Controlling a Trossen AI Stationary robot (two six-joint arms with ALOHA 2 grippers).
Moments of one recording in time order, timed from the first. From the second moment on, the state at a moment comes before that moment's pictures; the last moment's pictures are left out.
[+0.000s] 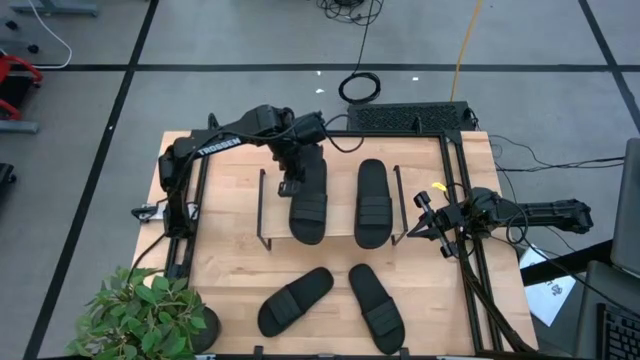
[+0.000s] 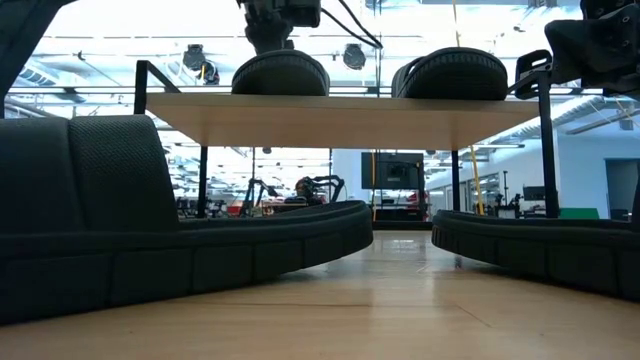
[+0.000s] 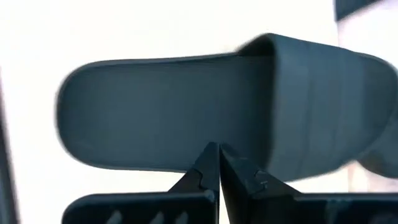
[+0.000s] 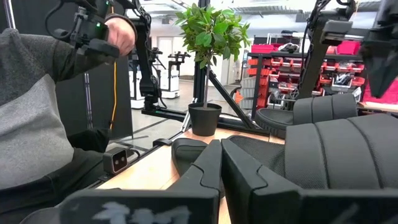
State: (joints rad) left arm 0.29 1.91 2.06 -1.45 0.22 0.32; right arm -0.02 0.20 0.02 0.31 -0.45 0.01
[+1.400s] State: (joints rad) left arm 0.26 1.90 2.06 -1.46 0.14 0.30; right arm -0.02 0.20 0.02 0.31 -0.45 0.01
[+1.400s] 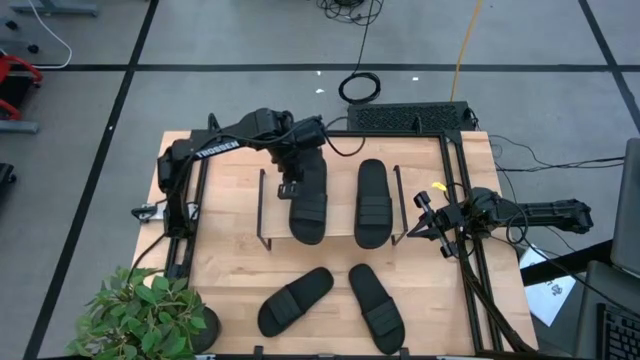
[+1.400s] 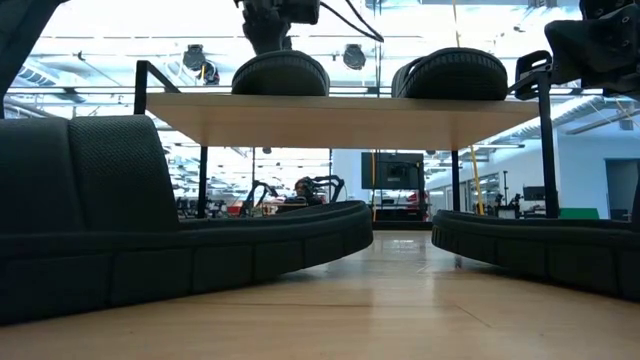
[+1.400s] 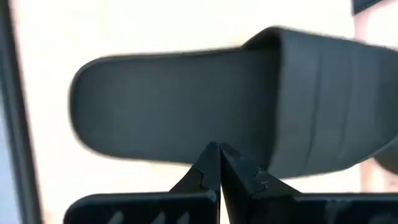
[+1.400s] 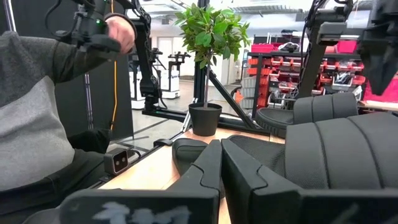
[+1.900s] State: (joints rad) left arm 0.27 1.87 2.06 -1.57 0.10 0.18; right arm -0.02 0.20 0.02 0.31 -0.45 0.01
